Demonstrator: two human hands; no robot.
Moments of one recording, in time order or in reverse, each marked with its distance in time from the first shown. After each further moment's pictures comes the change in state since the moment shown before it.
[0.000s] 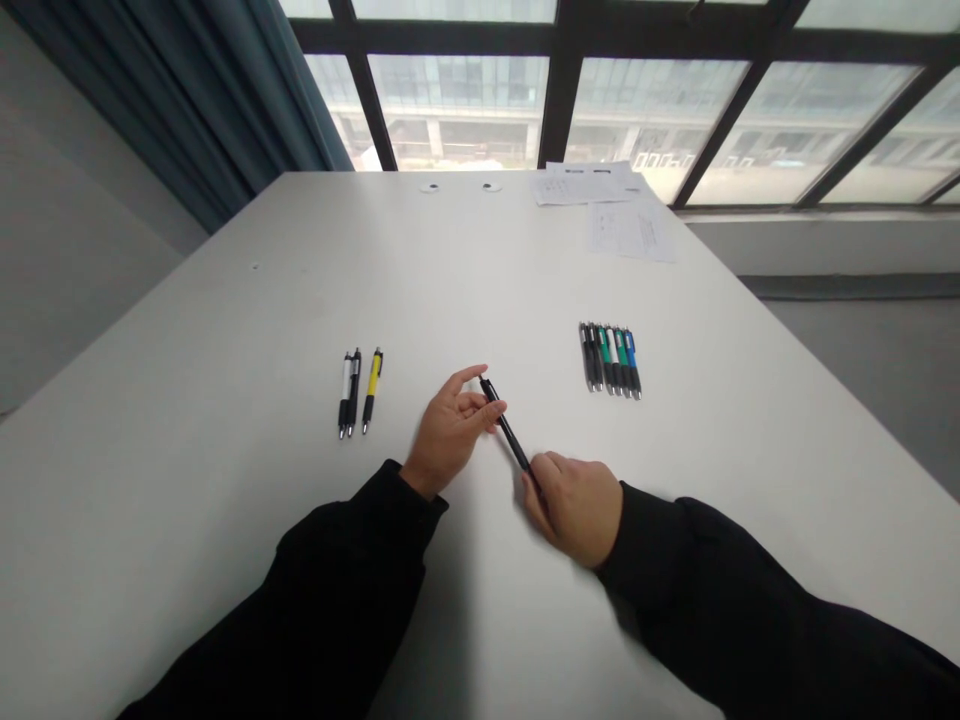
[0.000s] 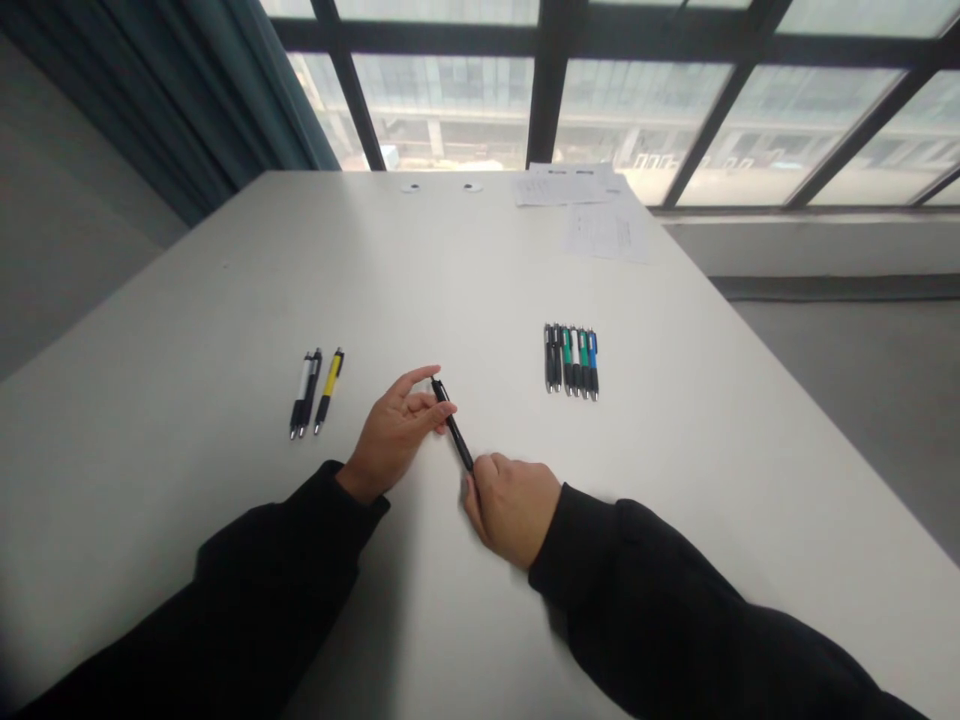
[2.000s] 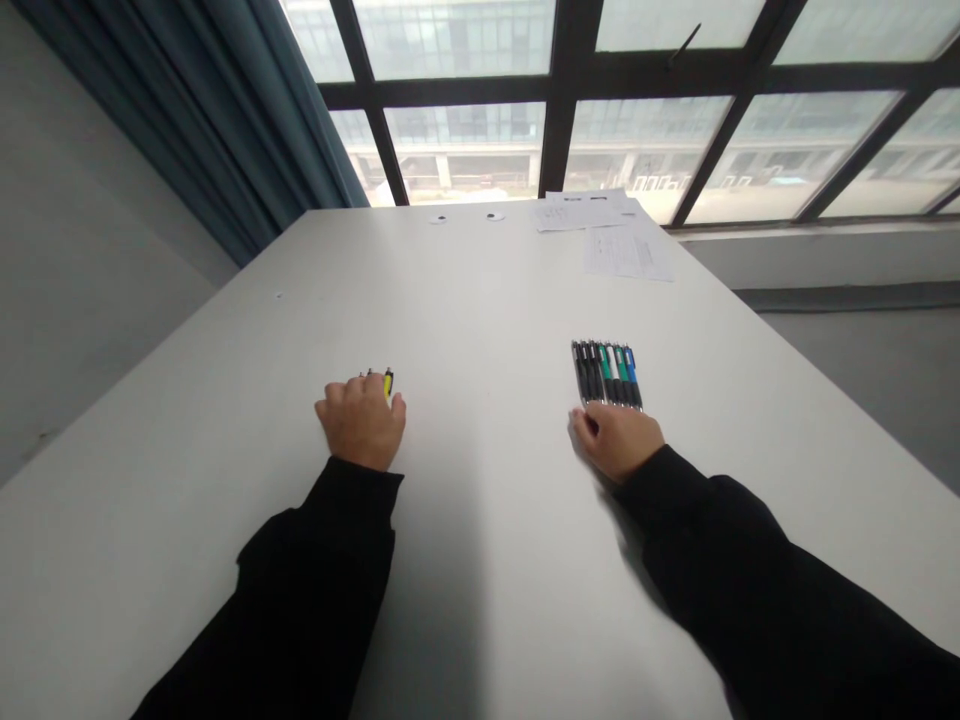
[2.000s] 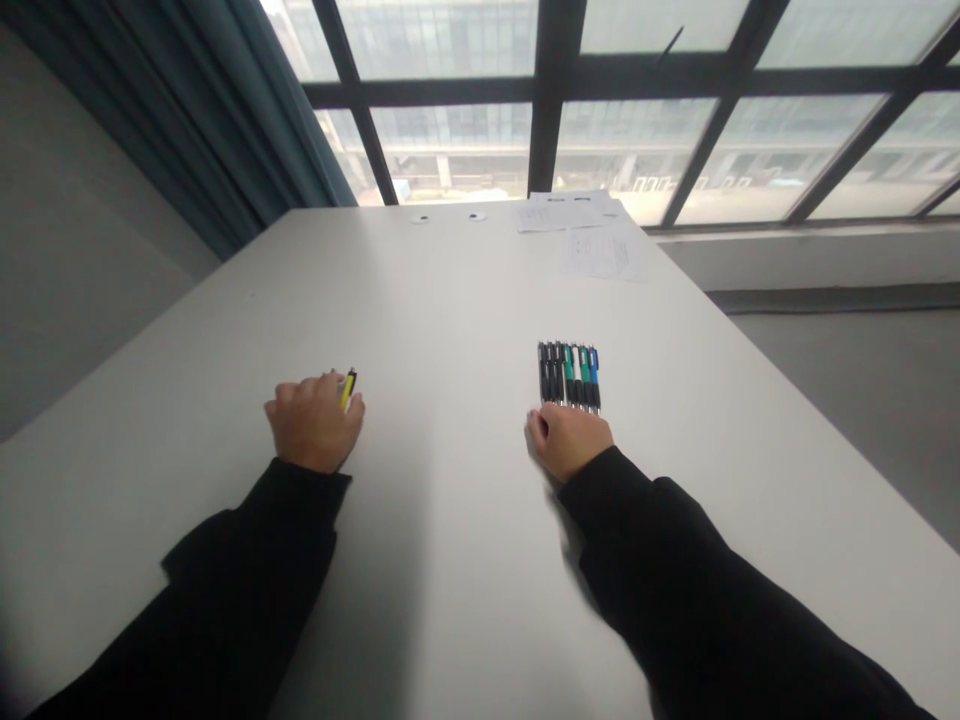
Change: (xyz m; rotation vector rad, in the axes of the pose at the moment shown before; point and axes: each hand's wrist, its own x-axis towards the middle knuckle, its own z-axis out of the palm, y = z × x) left_hand 0.018 0.018 -0.101 1.297 0.568 0.412; right_hand 0.036 0.071 -0.012 -0.202 0.114 0.441
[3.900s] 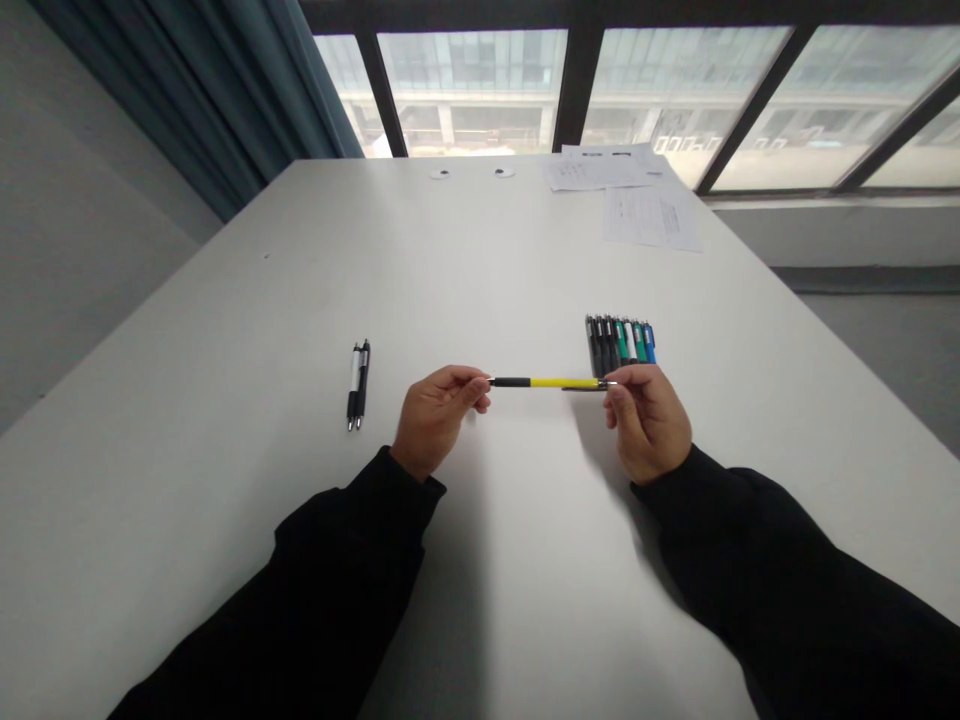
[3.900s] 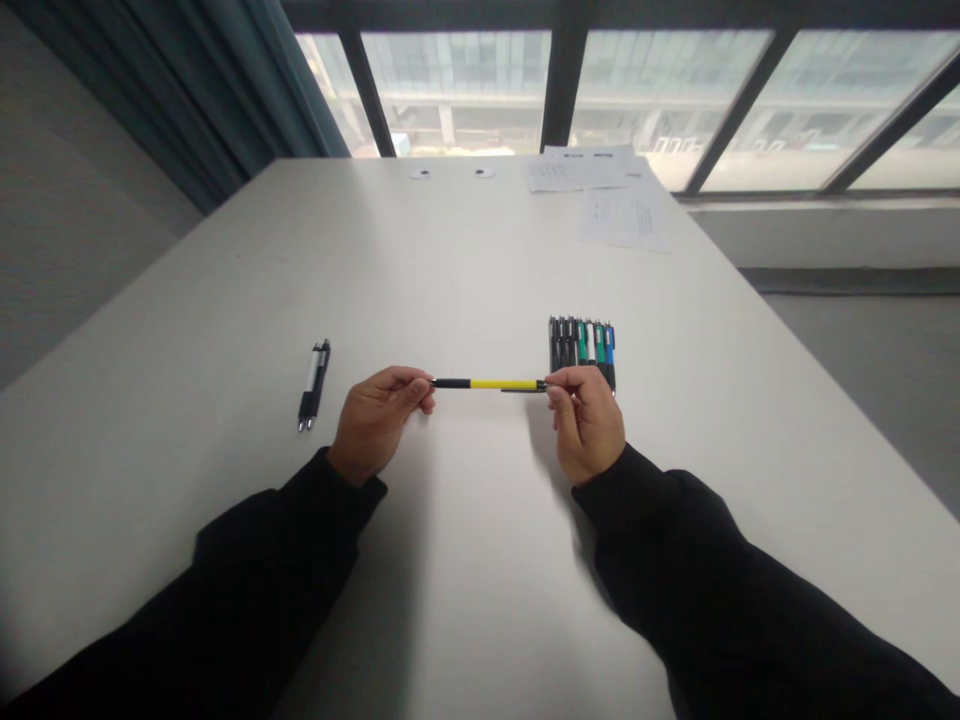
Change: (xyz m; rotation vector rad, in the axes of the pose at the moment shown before) left_hand -0.029 0.073 0.018 -1.292 -0.382 -0.335; right_hand -0.012 0.002 0.015 1.017 0.329 -0.064
